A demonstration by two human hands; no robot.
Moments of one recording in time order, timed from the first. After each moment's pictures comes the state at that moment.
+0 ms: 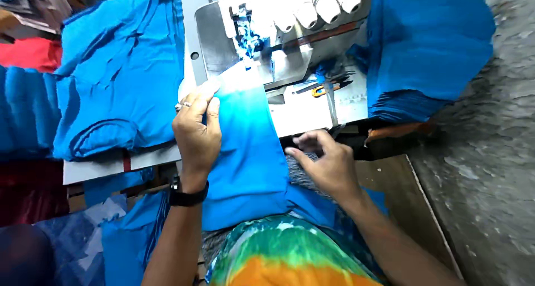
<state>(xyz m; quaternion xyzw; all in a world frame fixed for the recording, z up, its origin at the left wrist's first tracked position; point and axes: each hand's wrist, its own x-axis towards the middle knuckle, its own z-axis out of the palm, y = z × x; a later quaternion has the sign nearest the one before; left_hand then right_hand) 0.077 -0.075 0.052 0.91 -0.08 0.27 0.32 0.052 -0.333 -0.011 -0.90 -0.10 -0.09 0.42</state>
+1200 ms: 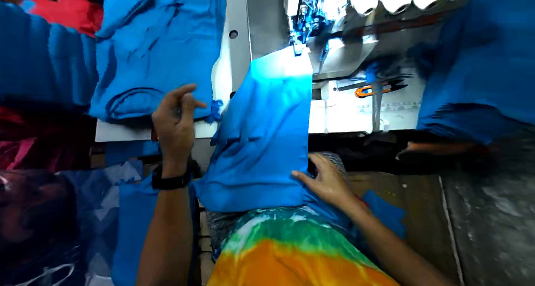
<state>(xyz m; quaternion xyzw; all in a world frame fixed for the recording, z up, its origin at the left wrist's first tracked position) 0.038 0.023 0.045 0.89 0.06 0.21 0.39 0.025 -0.325 -0.069 -0.87 -0.11 0.25 0.42</state>
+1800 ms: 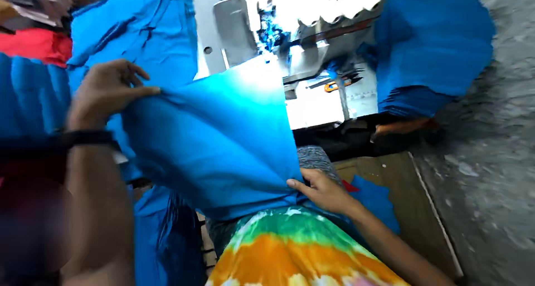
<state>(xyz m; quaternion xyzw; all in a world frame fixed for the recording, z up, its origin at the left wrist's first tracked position) 0.123 0.116 0.125 0.97 0.03 -0.03 0.22 -0.005 -0.330 -0.041 -0.79 -0.16 0.30 0.51</state>
